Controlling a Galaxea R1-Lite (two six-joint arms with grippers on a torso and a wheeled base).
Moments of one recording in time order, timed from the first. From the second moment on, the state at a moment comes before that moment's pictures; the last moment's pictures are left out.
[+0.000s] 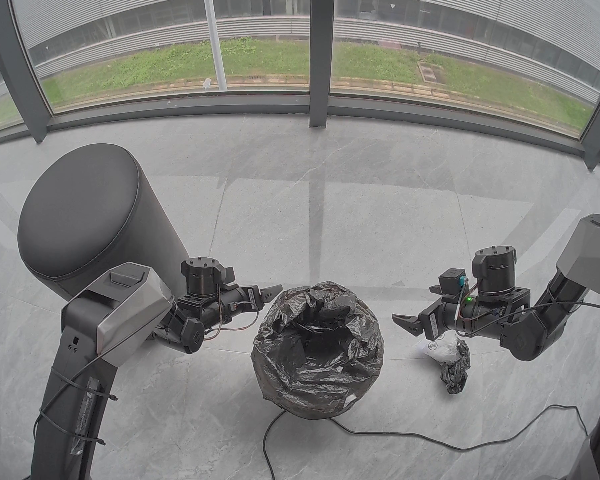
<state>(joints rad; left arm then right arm) -0.28 2.70 -1.52 -0.84 -0.30 -0.32 0.29 2.11 -0.72 -0.89 0.18 -0.21</state>
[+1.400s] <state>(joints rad) -0.53 2.24 -0.86 -1.36 -0.07 -1.05 -0.06 2.40 -1.22 -0.46 0.16 -0.54</state>
